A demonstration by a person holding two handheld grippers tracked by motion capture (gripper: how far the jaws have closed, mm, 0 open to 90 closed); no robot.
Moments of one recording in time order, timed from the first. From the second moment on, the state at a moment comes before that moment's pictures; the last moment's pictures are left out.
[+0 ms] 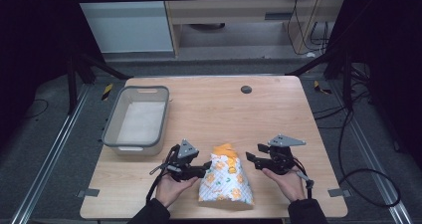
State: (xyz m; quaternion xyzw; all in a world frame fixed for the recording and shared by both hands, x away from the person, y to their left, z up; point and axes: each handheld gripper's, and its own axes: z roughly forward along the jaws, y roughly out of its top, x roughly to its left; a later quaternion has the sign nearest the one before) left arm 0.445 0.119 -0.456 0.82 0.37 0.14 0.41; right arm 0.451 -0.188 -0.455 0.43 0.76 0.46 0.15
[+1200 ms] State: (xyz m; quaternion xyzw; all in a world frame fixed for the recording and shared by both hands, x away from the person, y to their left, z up) left arm 0.449 0.105 -0.487 0.86 0.35 0.07 0.36; right arm 0.454 -0.148 -0.491 0.40 0.80 0.43 0.05
